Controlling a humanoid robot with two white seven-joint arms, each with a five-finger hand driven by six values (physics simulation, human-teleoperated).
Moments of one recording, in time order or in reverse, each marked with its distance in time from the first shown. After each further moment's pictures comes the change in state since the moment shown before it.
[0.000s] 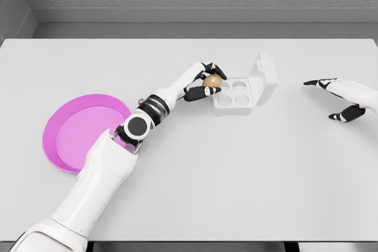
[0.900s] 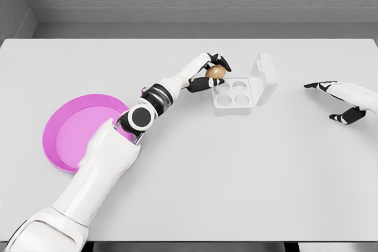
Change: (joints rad) left arm -0.063 0.000 -0.026 0.004 -0.071 0.001 -0.001; right arm 0.006 -0.005 0.007 0.003 0.000 0.000 0.000
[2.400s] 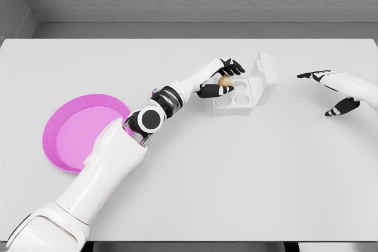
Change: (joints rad) left arm -0.023 0.000 -0.082 0.011 -0.008 -0.001 0.000; right arm -0.035 0.015 0.003 -0.039 0.003 0.000 0.000
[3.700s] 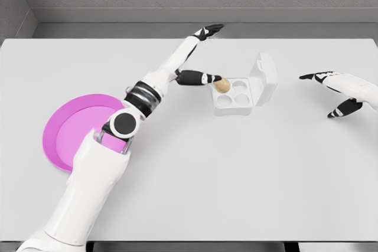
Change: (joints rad) left arm 0.161 0.000 0.221 -0.346 0.010 0.034 0.002; right arm 0.009 -0.011 -0.003 0.000 0.000 0.000 0.000
